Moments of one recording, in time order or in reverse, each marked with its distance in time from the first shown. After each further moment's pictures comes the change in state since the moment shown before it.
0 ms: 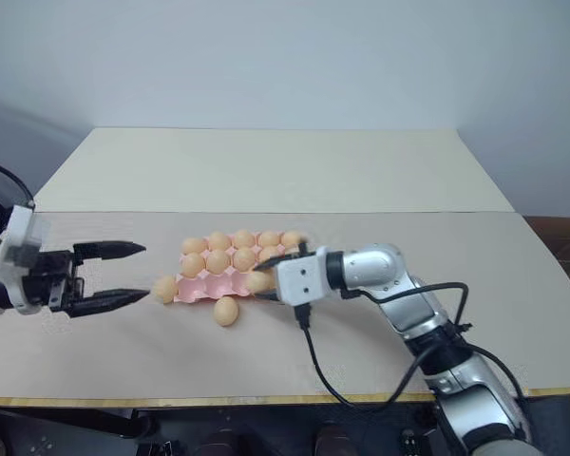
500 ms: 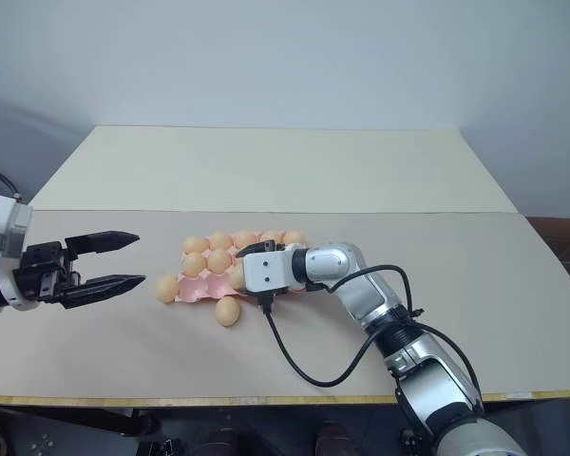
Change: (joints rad) left arm 0.031 -0.006 0.044 -0.026 -0.049 0.049 0.033; right arm -0.083 0.129 0.081 0.240 -0.161 -0.004 -0.101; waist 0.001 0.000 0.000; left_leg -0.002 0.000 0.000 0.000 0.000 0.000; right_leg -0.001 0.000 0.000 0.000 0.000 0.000
